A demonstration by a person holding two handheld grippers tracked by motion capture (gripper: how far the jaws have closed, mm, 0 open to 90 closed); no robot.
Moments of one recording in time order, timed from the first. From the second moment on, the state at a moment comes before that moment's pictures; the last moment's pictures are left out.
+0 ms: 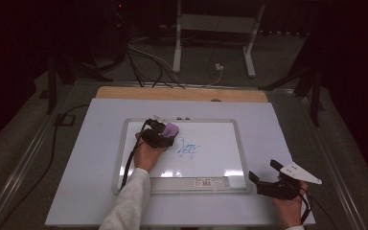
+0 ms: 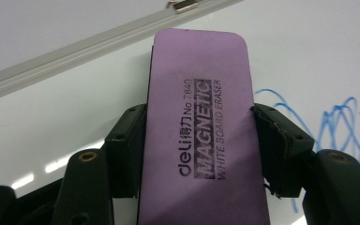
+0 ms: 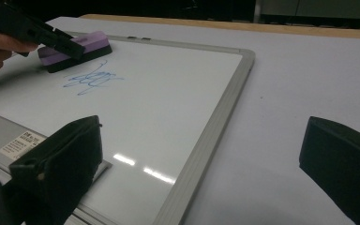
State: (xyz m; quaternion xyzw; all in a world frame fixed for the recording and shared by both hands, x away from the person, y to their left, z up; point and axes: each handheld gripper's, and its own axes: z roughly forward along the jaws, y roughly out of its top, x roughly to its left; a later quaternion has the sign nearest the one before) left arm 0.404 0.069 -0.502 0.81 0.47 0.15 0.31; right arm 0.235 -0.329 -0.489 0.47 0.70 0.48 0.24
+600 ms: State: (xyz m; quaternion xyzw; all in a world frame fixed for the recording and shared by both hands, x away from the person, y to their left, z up) left arm 0.401 0.060 -0.501 0.83 0.44 0.13 0.31; right arm 0.235 -0.329 -0.489 0.47 0.70 0.48 0.24
